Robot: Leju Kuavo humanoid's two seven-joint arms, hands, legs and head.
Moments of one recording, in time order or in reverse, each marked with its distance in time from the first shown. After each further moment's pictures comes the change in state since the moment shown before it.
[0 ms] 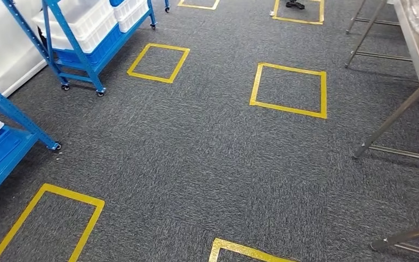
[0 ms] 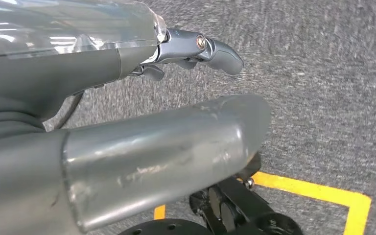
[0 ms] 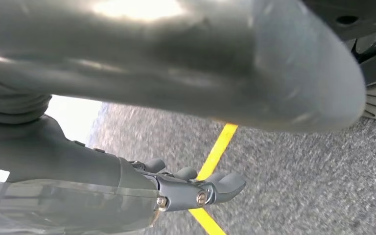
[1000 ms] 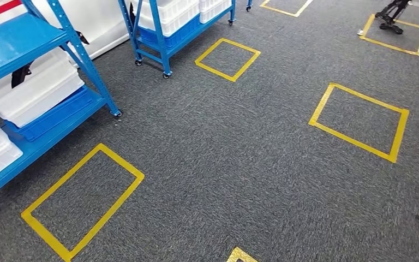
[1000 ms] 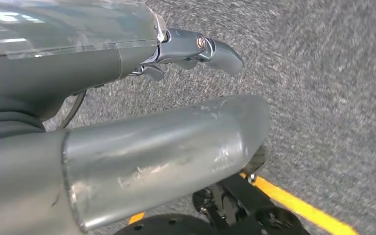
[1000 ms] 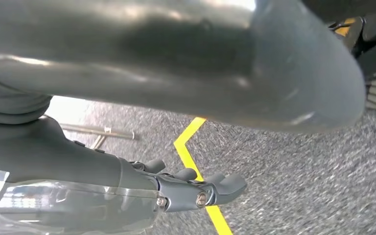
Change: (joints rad) left arm 0.001 0.001 0.000 0.000 -0.005 -0.011 0.005; right arm 0.002 -0.009 -0.013 -0.001 0.003 -0.006 0.011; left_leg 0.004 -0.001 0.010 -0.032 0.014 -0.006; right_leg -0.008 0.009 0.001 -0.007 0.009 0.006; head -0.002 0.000
